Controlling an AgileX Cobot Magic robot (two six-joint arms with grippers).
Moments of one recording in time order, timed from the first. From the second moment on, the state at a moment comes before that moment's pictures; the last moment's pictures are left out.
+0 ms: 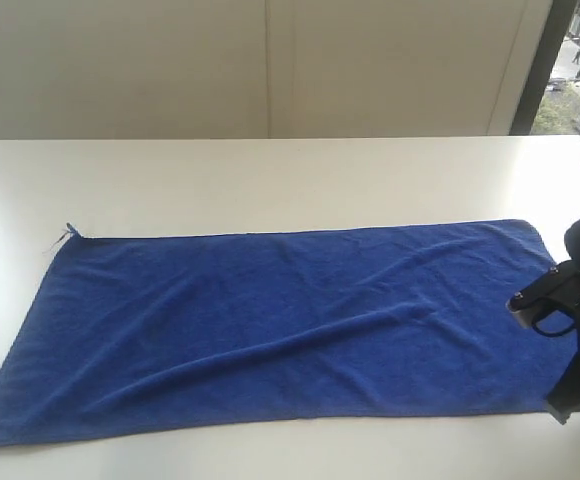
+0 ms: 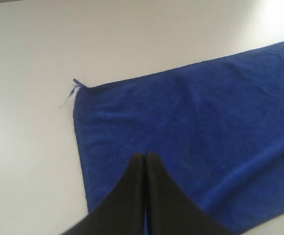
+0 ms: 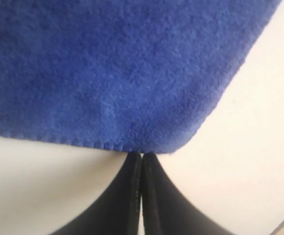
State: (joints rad) left arm -0.15 0.84 -0.65 -0.36 0.52 0.35; right arm -0.01 1.77 -0.82 -0.50 0.85 0.06
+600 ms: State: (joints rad) left arm -0.15 0.84 -0.65 -0.36 0.52 0.35; right arm -0.02 1.72 -0.79 -0.48 0.56 0.18
